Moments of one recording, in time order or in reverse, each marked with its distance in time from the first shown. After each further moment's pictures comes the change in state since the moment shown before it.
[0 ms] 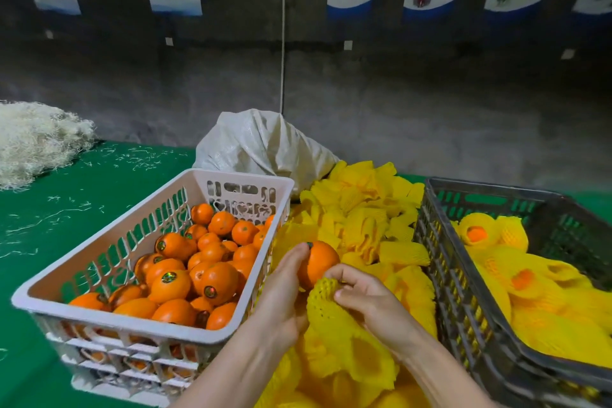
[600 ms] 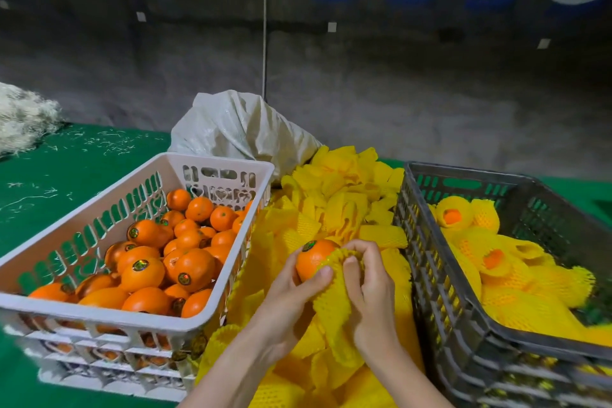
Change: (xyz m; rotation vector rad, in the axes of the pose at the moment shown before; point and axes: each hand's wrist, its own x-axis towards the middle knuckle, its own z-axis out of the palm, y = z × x) left_hand -0.001 -0.043 -0.008 0.238 -0.365 0.180; right_hand -0.007 0.027 -0.002 -0.498 0.695 -0.387
